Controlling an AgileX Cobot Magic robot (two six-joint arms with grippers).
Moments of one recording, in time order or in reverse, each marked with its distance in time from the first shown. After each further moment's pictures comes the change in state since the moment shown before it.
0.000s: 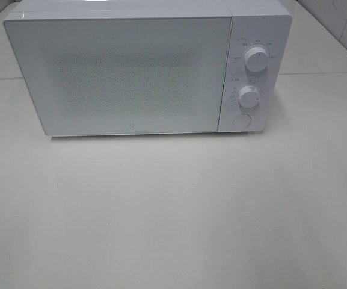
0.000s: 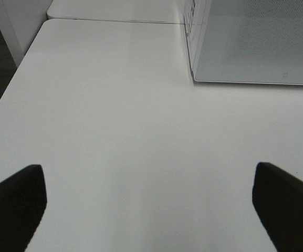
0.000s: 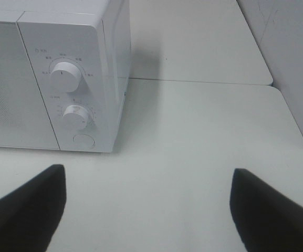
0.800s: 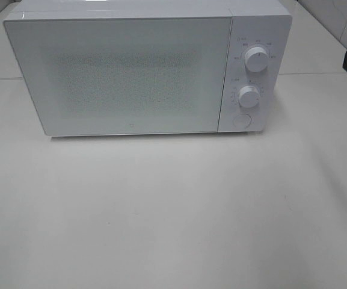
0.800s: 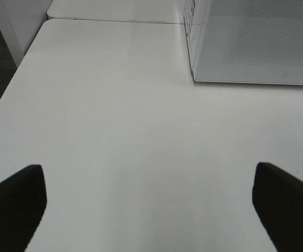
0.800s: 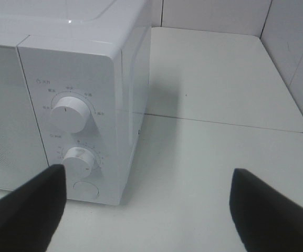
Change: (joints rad) left arm 0.000 0.000 0.000 0.000 0.000 0.000; right arm 0.000 0.371 0.112 -0.046 -0.613 0.000
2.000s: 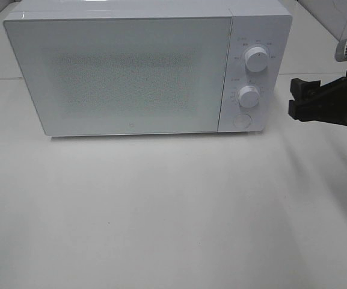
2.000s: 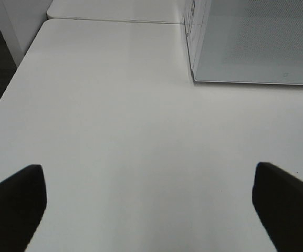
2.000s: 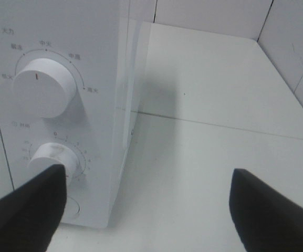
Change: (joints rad) left arm 0.000 0.000 0.000 0.000 0.000 0.000; right arm 0.191 0.543 0.038 0.470 -0.669 -0.411
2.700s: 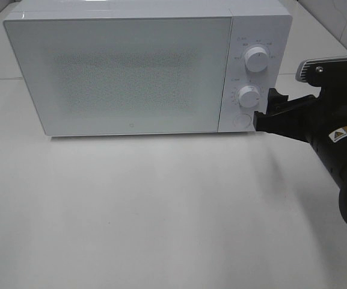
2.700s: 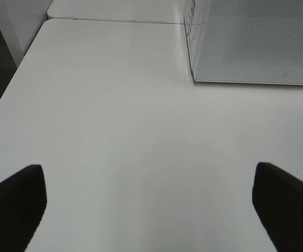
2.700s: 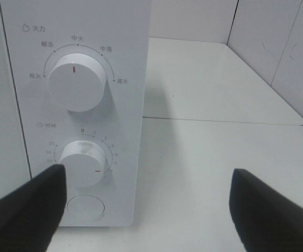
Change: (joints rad) left arm 0.000 0.000 0.000 0.000 0.000 0.000; right arm 0.343 0.161 0.000 0.472 -0.305 -0.070
